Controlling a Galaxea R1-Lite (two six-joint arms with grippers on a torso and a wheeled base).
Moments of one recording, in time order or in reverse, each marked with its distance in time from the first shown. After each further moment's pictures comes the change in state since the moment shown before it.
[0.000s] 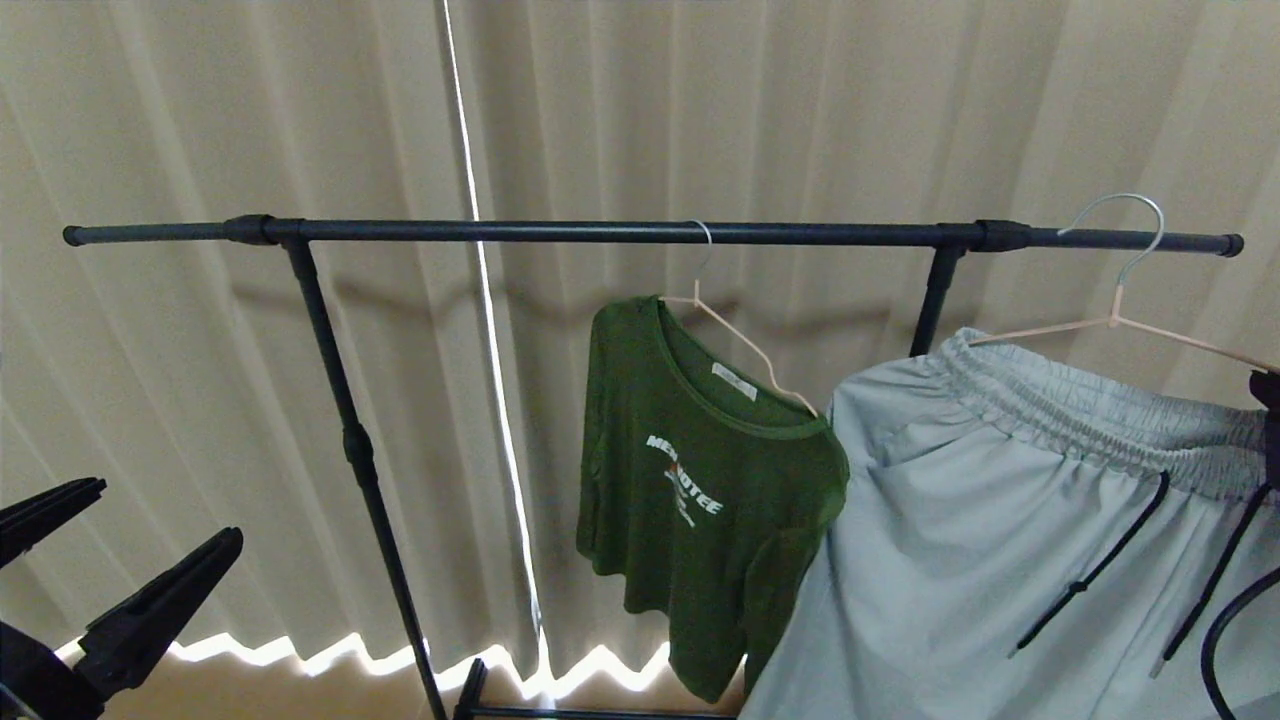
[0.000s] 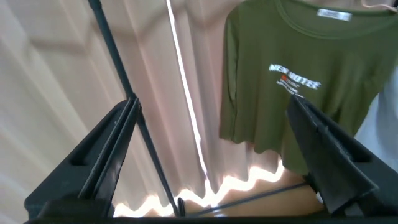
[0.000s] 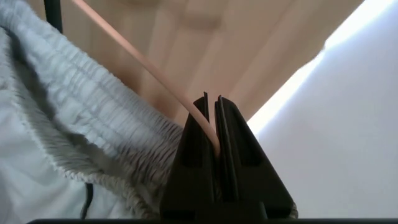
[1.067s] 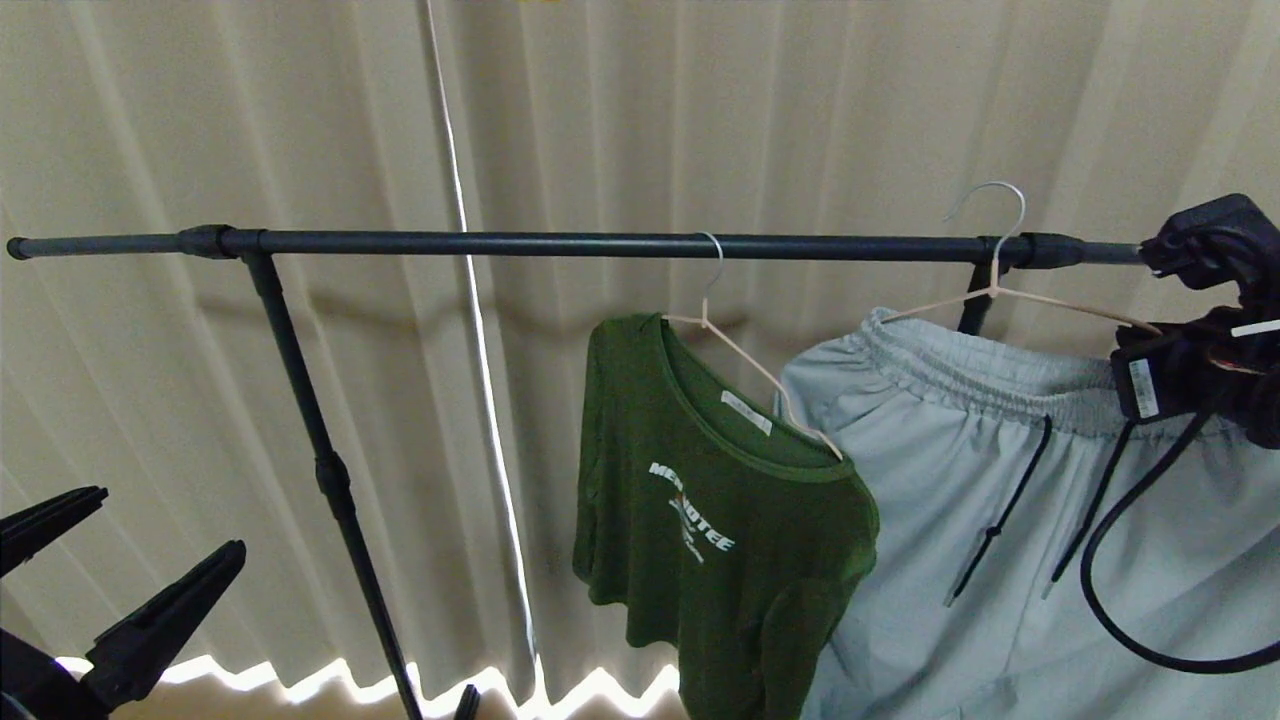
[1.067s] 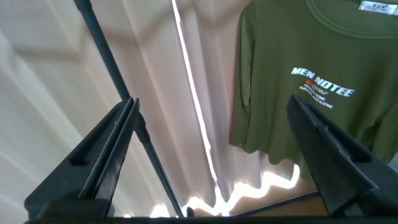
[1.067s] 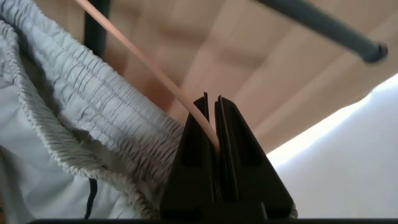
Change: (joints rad) left arm 0.004 -0.002 0.019 -0.002 0.001 0.036; right arm 0.192 0.267 -0.214 0.000 -0.165 -0.004
